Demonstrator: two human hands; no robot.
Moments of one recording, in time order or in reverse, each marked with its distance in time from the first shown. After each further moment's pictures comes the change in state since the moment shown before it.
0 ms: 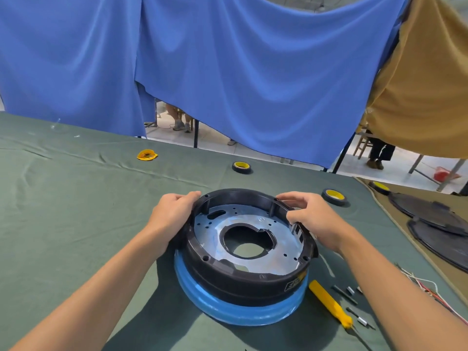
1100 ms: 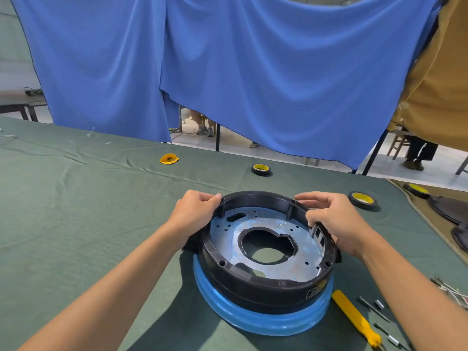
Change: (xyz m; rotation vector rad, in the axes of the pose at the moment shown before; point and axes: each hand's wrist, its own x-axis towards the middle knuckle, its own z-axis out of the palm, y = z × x) left_hand 0.002 0.009 0.003 0.284 -0.020 0.132; right_hand 0.007 0.003 0.002 0.178 0.077 -0.027
